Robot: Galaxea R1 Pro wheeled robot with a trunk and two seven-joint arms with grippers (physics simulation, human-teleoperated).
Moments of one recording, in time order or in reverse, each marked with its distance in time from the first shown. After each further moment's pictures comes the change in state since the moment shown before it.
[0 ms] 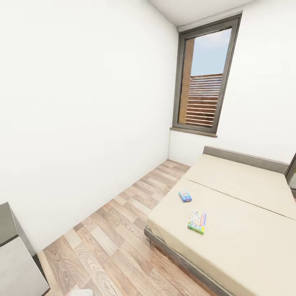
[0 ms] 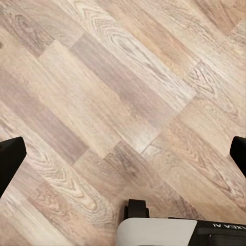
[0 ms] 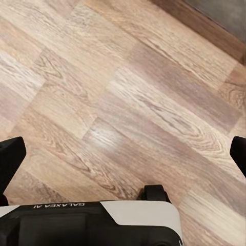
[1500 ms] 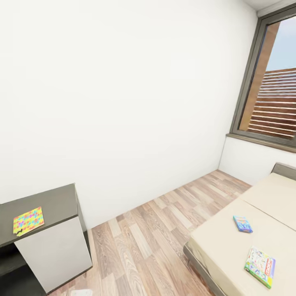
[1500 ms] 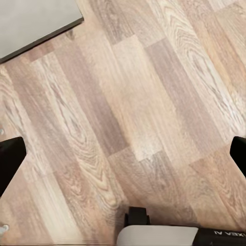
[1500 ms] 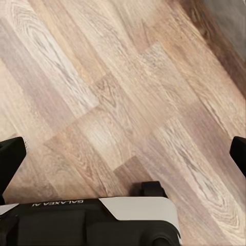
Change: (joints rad) left arm 0.004 -0.001 -0.002 0.012 0.000 -0.056 0.001; right arm 0.000 0.028 0.003 0.003 0.005 -0.001 -0.060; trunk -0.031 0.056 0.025
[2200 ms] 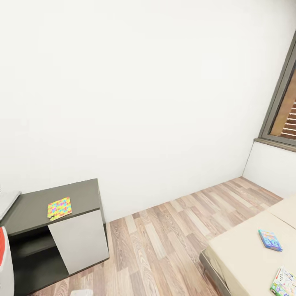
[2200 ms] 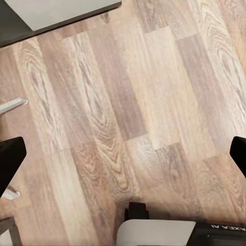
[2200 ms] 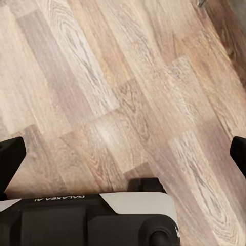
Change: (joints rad) left arm 0.000 -0.002 0.001 0.001 0.000 0.001 0.001; right arm 0.000 0.000 0.000 0.000 -0.001 0.000 0.000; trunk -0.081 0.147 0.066
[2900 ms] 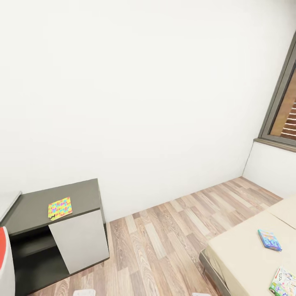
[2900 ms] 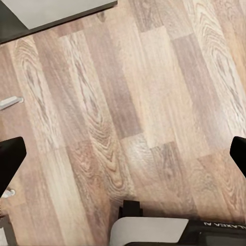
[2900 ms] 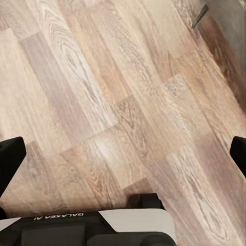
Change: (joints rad) left arm -0.001 -0.018 0.004 0.001 0.002 -0.002 0.009; right arm -0.003 -0.008 -0.001 -0.060 -0.003 0.004 -0.001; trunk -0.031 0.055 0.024
